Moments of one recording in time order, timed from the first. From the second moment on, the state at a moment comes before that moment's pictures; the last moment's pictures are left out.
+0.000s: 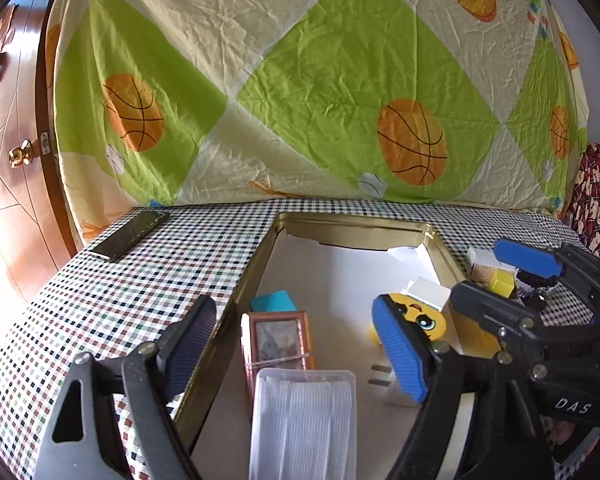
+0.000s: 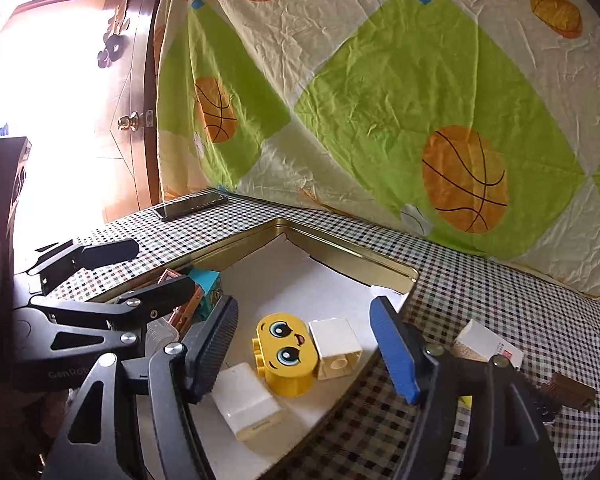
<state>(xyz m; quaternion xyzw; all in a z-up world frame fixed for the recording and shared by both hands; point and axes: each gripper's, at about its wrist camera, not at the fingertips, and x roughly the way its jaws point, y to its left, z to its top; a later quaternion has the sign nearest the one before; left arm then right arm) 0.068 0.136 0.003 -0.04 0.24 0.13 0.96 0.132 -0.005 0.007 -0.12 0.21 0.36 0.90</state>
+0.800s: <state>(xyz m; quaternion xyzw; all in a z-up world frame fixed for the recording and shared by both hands) 0.115 -0.021 0.011 0.01 0.25 0.03 0.97 0.206 -0.173 -0.003 -0.09 0.28 0.24 0.92</state>
